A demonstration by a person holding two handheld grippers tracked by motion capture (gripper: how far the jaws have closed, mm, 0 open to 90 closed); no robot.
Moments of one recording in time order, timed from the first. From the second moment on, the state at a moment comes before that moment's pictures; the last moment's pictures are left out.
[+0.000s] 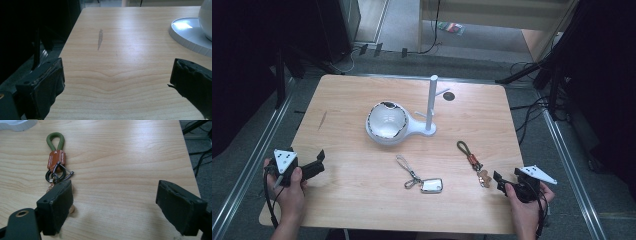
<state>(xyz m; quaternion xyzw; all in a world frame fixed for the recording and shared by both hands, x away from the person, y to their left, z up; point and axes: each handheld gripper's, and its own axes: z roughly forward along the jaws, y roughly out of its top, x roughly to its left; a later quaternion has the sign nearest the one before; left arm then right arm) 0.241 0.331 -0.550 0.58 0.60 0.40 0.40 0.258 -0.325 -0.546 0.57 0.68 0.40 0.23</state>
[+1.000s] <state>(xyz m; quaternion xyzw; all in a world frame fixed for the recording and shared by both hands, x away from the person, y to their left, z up) 0.239 0.329 -0.550 0.58 0.59 0.40 0.40 0.316 -0.253 -0.475 0.49 0.83 0.24 0.13</state>
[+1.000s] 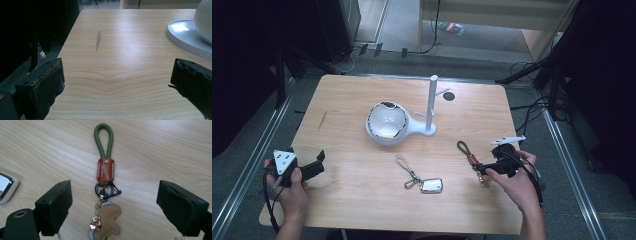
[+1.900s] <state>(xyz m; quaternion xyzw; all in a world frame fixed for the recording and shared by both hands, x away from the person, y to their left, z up) 0.246 0.331 -0.549 0.60 0.59 0.37 0.39 0.358 -0.216 -0.476 0.45 0.88 0.13 0.08</state>
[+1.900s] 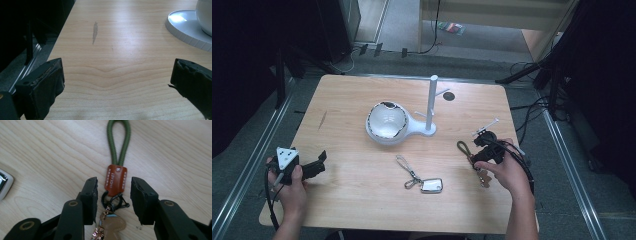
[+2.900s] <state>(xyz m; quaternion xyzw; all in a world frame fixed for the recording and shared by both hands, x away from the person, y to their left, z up) 0.247 0.330 -0.549 0.61 0.59 0.37 0.38 0.380 -0.208 -0.506 0.48 0.87 0.09 0.06</state>
